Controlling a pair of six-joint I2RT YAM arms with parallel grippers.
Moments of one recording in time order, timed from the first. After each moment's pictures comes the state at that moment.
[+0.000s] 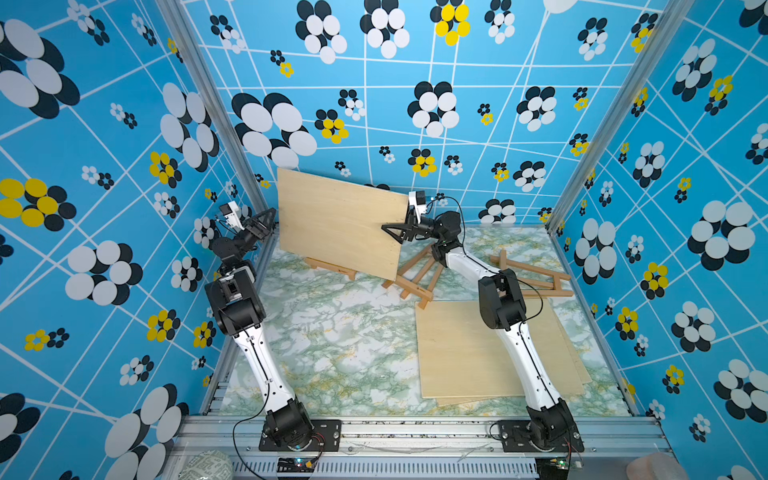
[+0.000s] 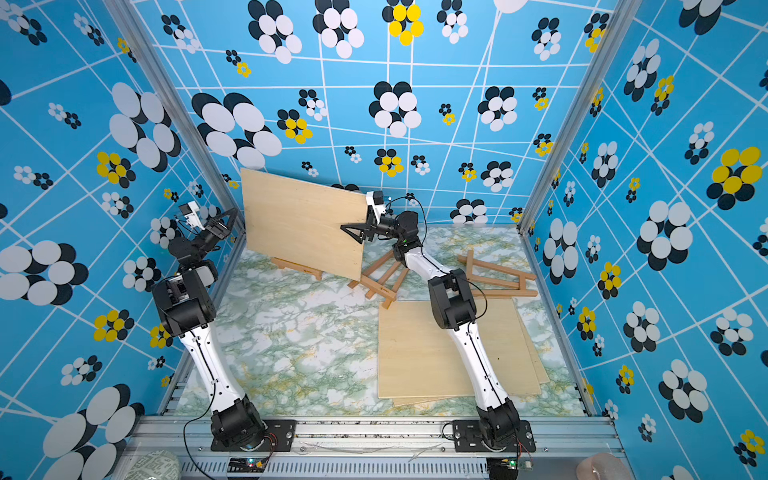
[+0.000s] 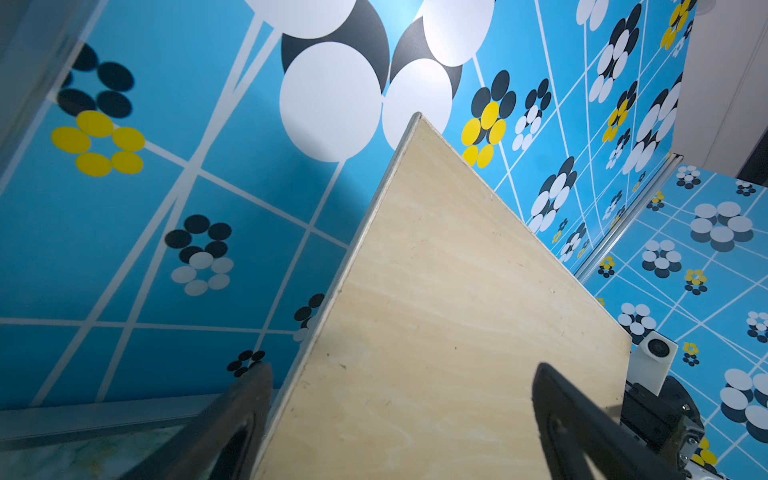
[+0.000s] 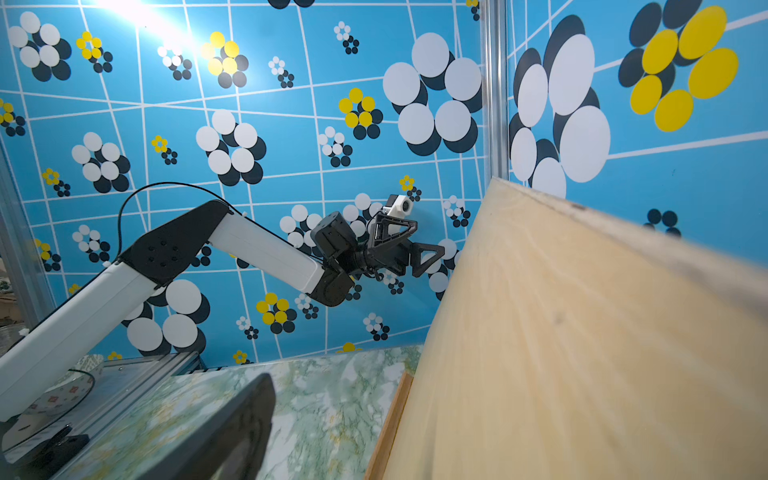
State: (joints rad) left arm 0.52 2.49 1.76 1.29 1.02 -1.13; right arm 0.42 2.63 2.21 0.96 -0.98 0.52
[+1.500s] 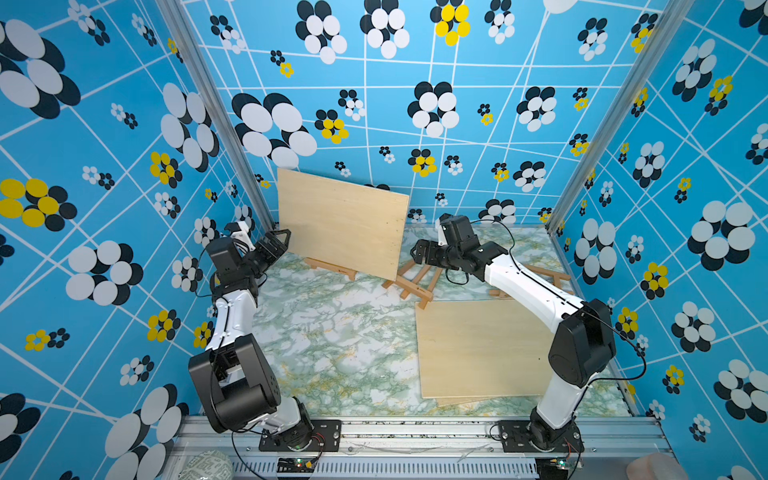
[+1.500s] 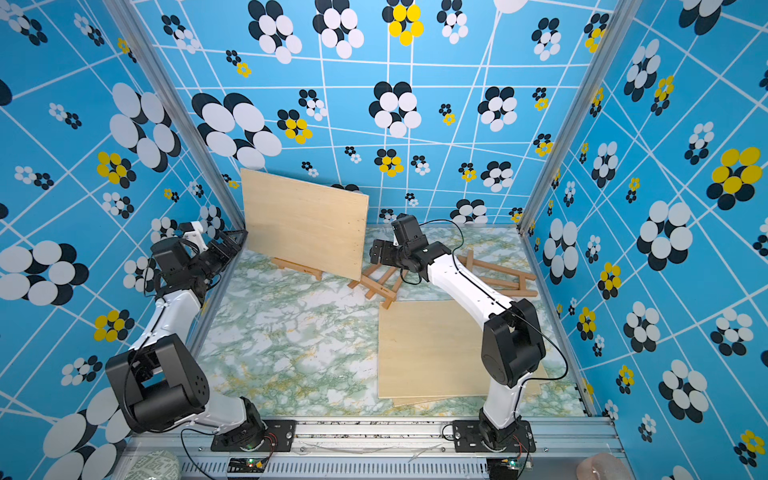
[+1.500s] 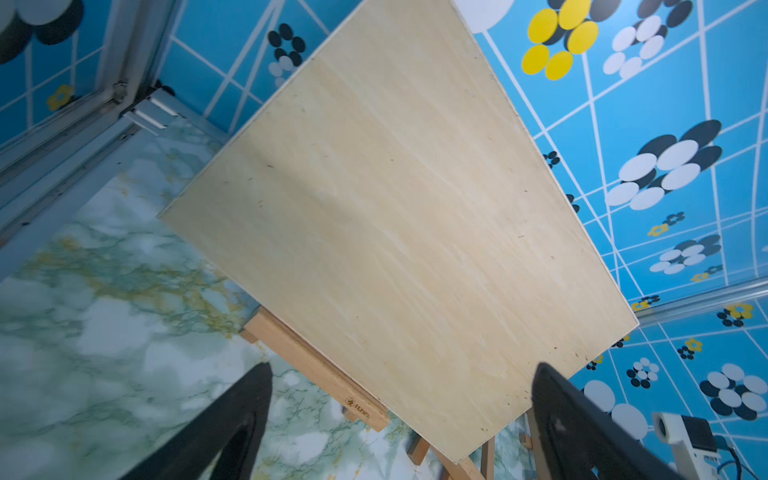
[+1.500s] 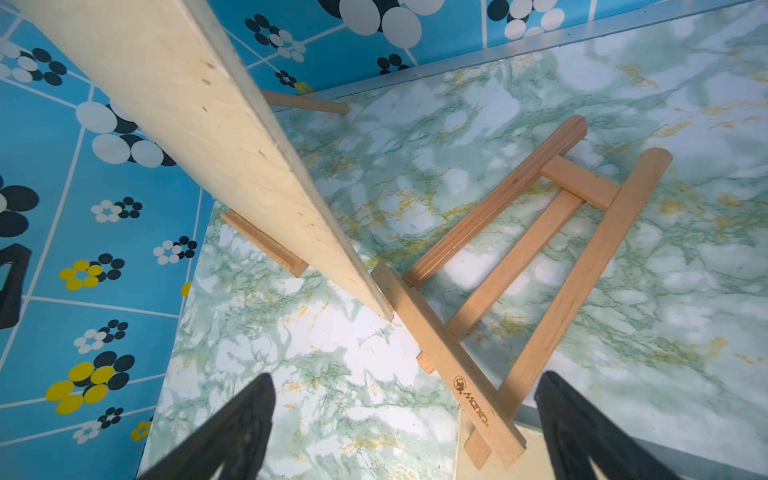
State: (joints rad) left arm 0.48 1.51 1.07 0.08 0.75 -0.67; right arm 0.54 1.80 1.57 -0.47 -0.06 0.56
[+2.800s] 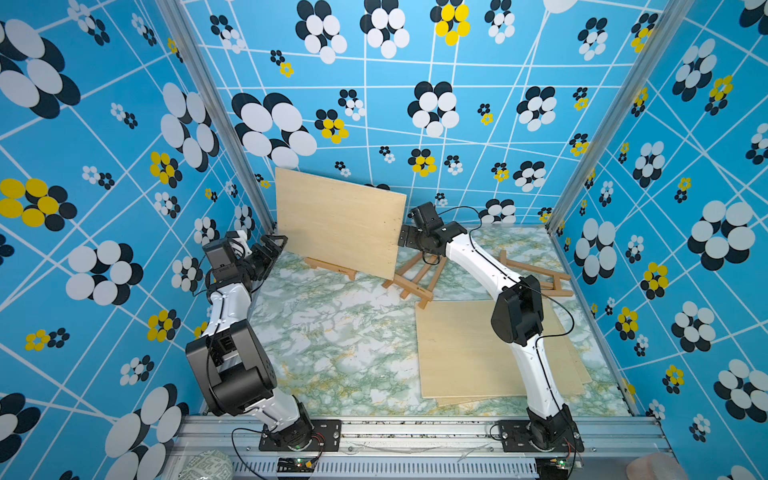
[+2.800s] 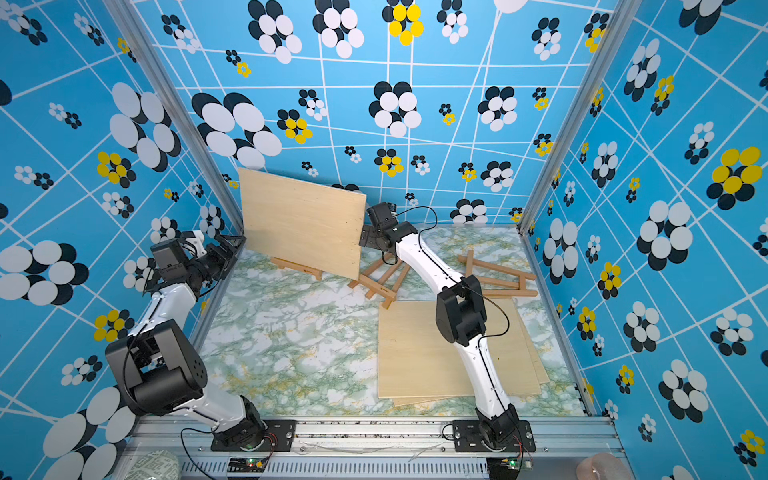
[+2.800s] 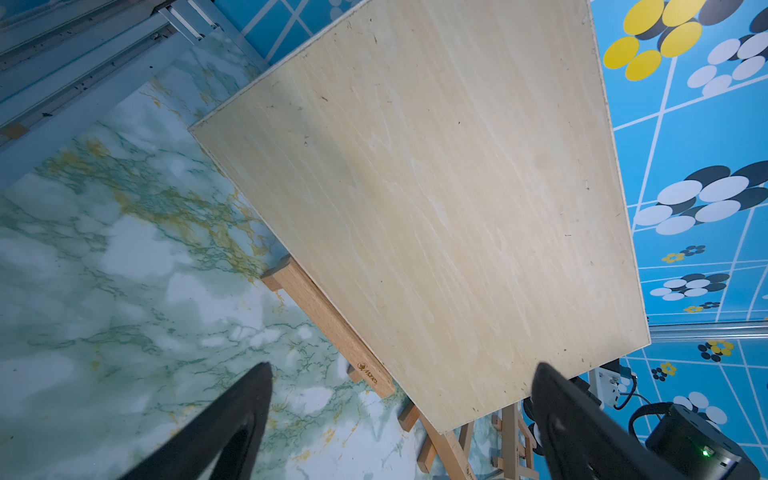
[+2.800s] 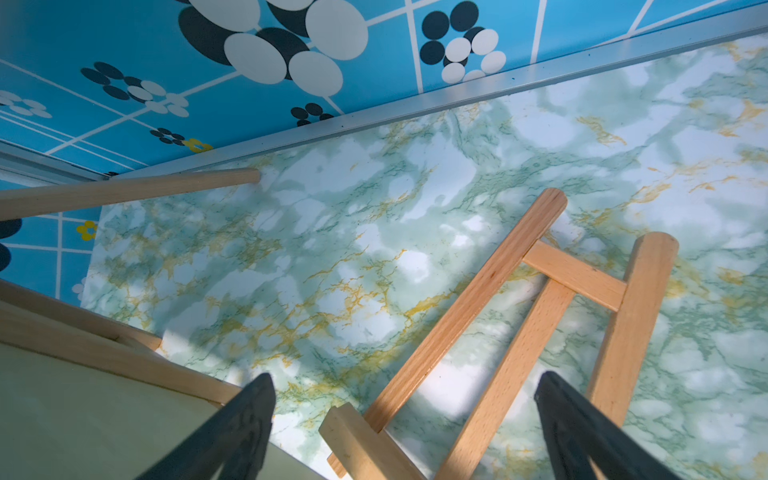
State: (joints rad) left arm 0.50 1.58 1.12 -0.03 0.79 -0.70; right arm 0.56 2.33 2.26 -0.74 0.18 0.62
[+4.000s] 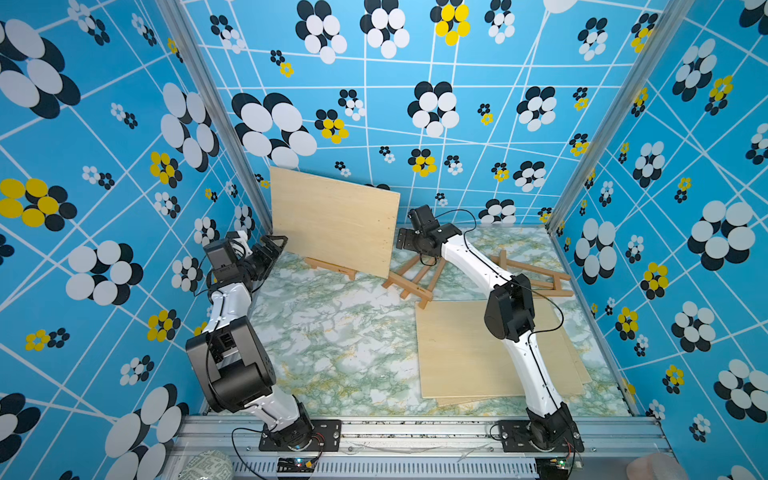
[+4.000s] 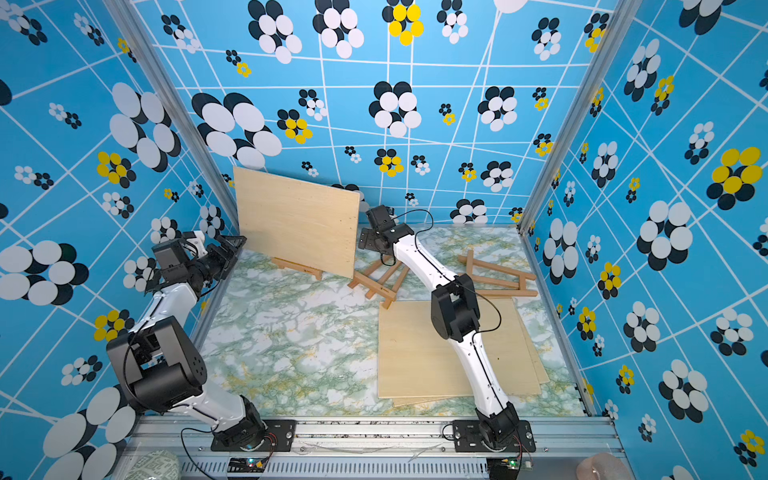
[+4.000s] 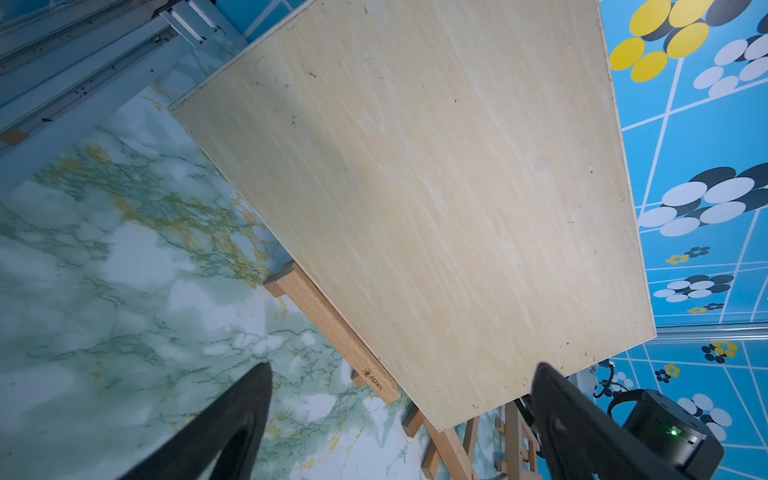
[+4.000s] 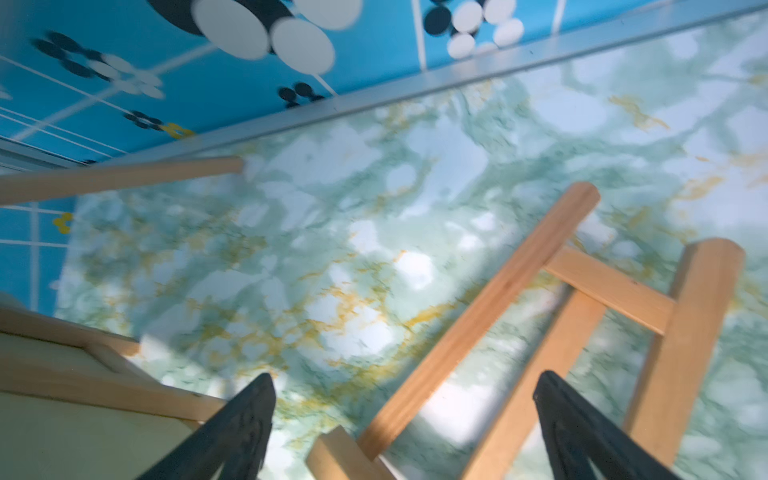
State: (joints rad) left arm 0.50 1.60 1.11 0.01 0.79 -0.70; right arm 0.54 2.38 2.22 -0.71 0.14 0.62
